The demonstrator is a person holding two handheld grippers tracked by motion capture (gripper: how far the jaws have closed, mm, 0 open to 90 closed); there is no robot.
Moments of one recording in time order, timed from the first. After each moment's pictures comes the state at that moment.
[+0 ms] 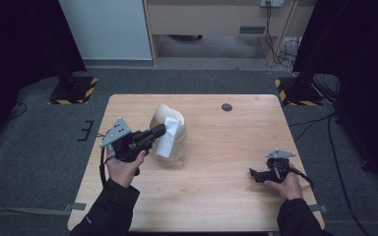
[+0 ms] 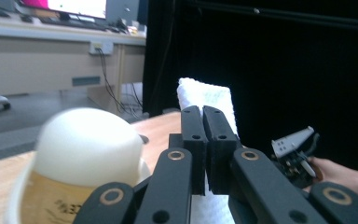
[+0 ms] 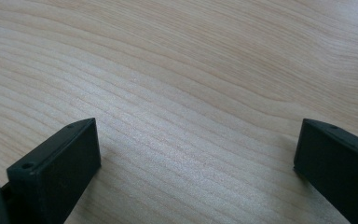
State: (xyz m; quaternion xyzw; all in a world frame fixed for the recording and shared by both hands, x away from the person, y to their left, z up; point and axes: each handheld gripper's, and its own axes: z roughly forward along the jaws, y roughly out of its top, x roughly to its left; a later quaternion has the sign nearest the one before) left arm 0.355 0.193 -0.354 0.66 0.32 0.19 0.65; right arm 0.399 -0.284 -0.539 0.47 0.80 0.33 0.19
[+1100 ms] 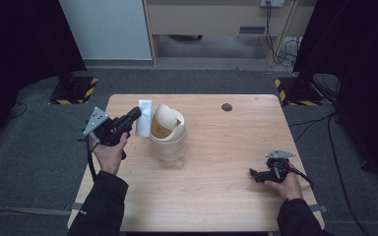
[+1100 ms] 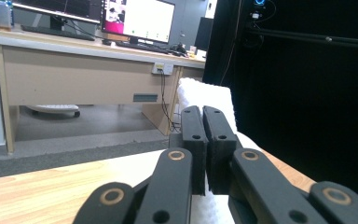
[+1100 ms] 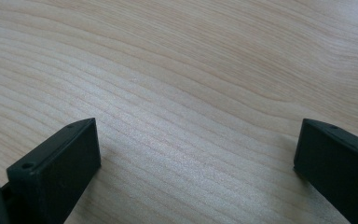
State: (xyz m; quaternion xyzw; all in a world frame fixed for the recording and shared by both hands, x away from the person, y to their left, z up) left arm 0.400 0.242 -0.376 0.60 0.40 0.26 0.65; right arm 0.399 -0.284 -0.539 0.47 0.80 0.33 0.19
